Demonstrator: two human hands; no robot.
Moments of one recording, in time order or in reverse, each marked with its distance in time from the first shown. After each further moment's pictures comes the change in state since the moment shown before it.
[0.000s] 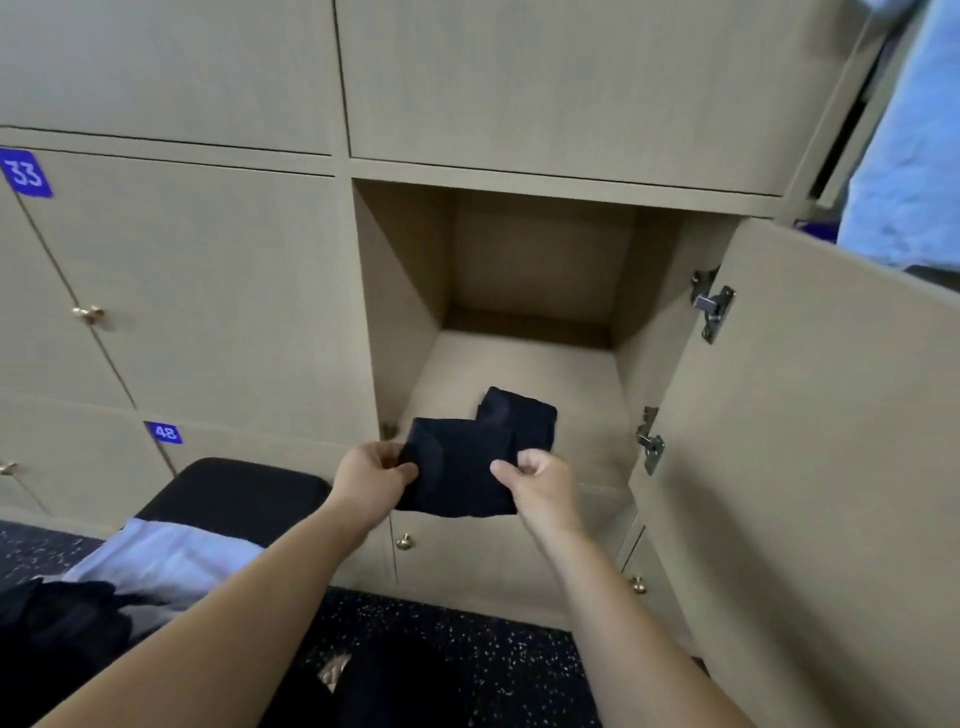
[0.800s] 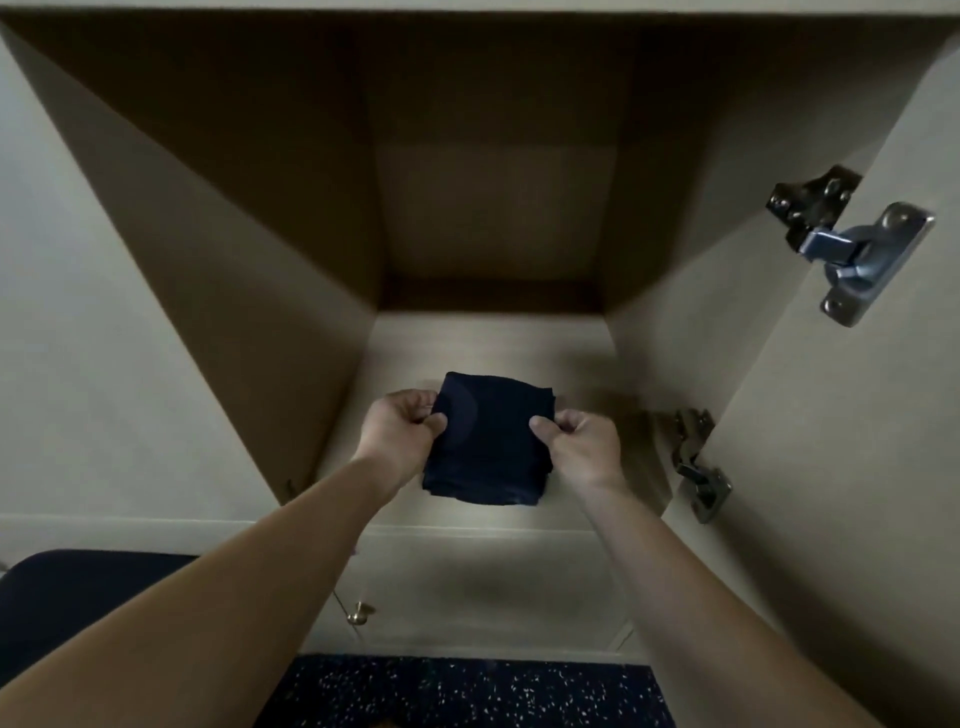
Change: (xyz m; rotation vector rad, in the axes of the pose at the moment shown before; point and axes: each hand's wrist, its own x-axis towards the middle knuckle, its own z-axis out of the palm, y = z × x) left_hand 0.194 0.027 0.119 -0.019 -0.125 0.131; right_hand 0.197 0.070 -0.032 -0.065 0.220 0.146
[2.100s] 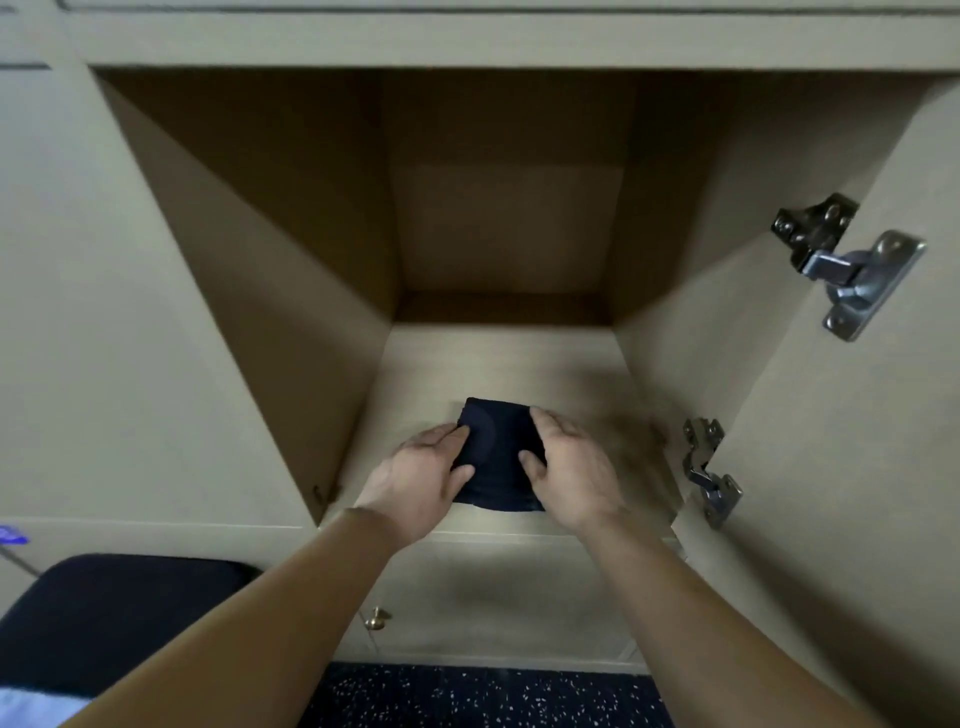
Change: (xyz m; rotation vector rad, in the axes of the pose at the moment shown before) left_hand -0.010 -0.027 -0.013 0.905 -0.235 0.357; right_hand -0.024 -0.010 0.006 -0.796 -0.159 -0.404
